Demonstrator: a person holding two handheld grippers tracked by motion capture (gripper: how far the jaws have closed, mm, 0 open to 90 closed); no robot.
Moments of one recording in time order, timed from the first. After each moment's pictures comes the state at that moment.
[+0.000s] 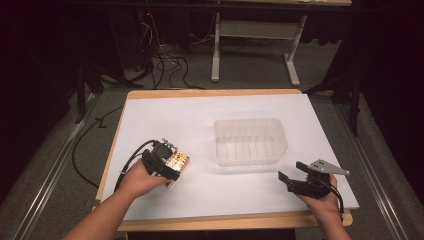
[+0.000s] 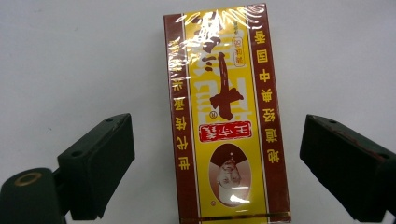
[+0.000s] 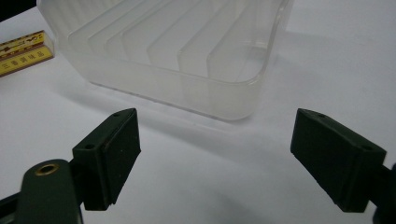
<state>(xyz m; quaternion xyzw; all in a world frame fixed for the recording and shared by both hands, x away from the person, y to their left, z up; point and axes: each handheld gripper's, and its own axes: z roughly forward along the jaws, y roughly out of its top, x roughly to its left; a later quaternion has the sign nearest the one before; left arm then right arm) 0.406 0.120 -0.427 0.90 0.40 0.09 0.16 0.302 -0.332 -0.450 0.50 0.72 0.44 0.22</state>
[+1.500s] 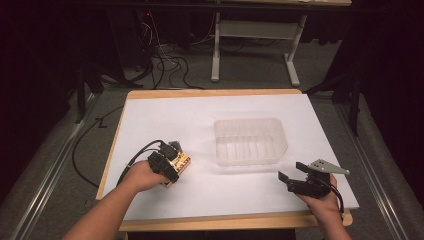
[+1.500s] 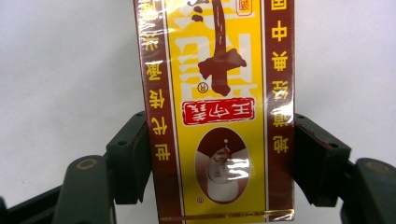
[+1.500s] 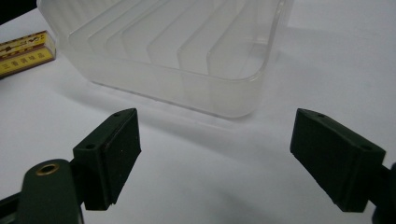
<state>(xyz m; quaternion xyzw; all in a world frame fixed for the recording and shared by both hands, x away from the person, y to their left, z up) 0.421 0.109 -0.440 0.92 0.39 0.03 0.06 0.303 -0.333 -0.451 0.50 0.72 0.44 0.21</state>
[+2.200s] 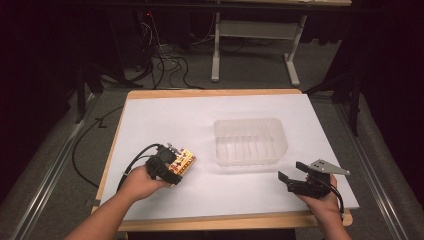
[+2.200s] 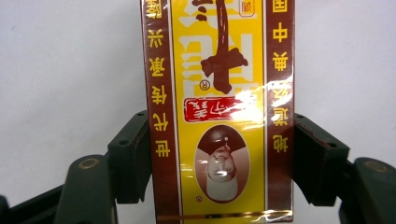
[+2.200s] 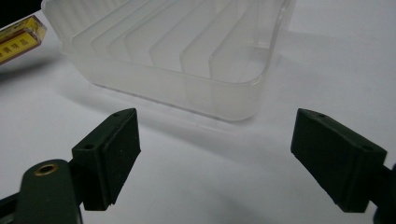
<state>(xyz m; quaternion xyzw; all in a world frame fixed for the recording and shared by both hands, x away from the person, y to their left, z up) 0.393 0.115 -0.428 0.91 0.37 0.06 0.19 0.302 -0.333 -0.450 0.50 0.71 0.44 0.21</state>
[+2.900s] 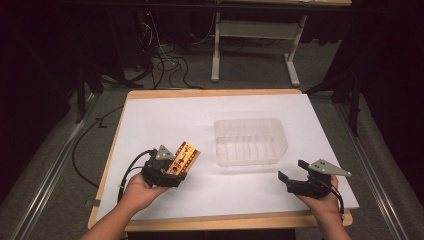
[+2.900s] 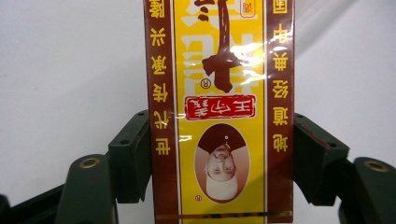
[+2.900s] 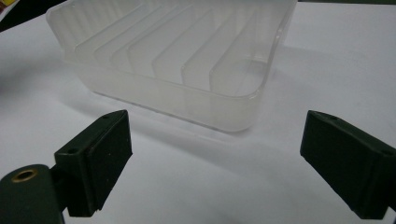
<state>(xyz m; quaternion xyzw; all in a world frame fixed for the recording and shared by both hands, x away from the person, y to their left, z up) 0.365 0.127 -0.420 0.87 0.36 0.10 0.34 0.300 -0.330 -0.445 0.49 0.71 0.45 0.24</state>
